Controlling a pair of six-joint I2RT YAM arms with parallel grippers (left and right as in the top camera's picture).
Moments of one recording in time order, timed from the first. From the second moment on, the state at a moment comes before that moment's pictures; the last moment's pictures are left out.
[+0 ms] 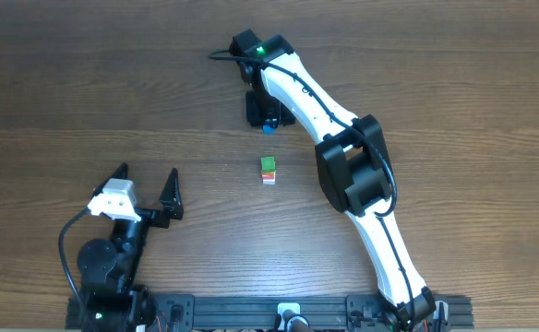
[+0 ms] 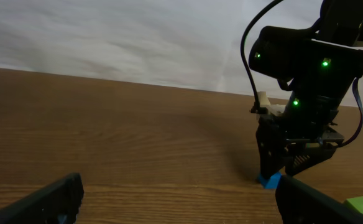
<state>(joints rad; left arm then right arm) -0.03 0.01 0.01 -0.06 0.13 -0.18 0.55 2.48 2.20 -1.30 0.03 0.50</state>
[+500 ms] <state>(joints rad) -0.03 0.01 0.01 -0.06 0.13 -0.18 0.55 2.48 2.20 -1.30 0.01 0.51</state>
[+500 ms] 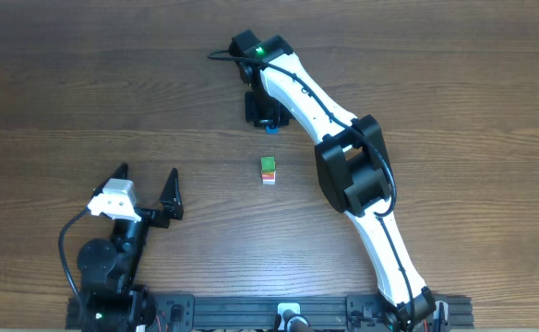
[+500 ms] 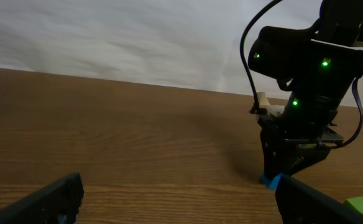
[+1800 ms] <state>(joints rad) -0.03 0.01 0.01 -0.06 0.13 -0.18 0.61 2.17 2.23 -1.46 0.06 0.52</state>
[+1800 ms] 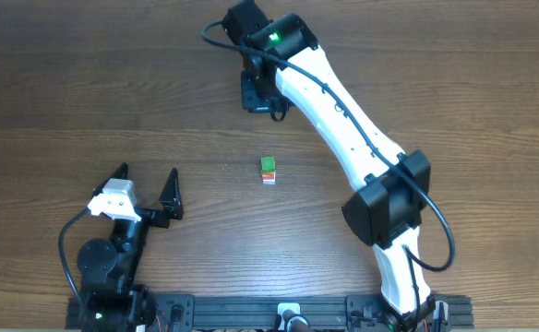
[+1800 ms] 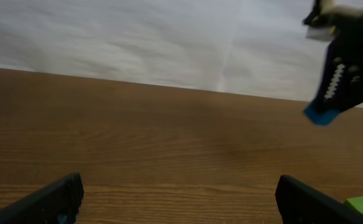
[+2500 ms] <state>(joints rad) -0.03 0.01 0.01 -0.06 0.13 -0.18 0.71 2.11 2.06 -1.55 -0.02 0.60</state>
